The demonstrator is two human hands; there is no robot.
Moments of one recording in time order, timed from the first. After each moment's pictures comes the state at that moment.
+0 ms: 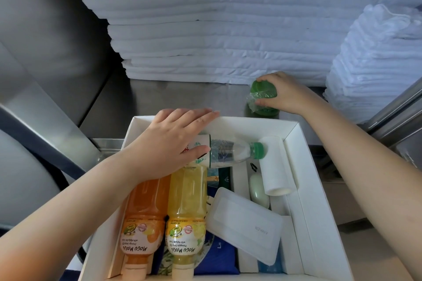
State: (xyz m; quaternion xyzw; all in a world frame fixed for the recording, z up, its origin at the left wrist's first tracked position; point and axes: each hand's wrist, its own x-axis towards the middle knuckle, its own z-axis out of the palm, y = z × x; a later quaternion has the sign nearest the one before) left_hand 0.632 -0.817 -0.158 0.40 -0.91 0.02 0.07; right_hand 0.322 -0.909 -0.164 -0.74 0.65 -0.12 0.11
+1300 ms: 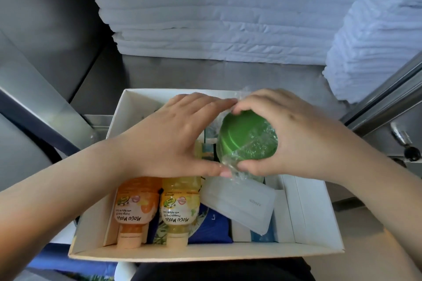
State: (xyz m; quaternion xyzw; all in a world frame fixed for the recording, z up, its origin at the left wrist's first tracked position) left_hand 0.617 -0.776 -0.125 0.31 -0.94 -0.11 0.12; right_hand 0.400 -0.735 -0.098 -0.83 0.53 -0.07 0.11
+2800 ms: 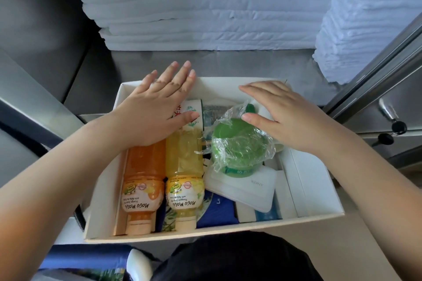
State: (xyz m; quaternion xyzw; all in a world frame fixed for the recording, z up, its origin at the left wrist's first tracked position) left_hand 0.641 -0.821 -0.155 0.42 -0.91 0.00 -0.02; right_hand 0.382 -0.753 -0.140 -0.80 0.59 -0.08 0.11
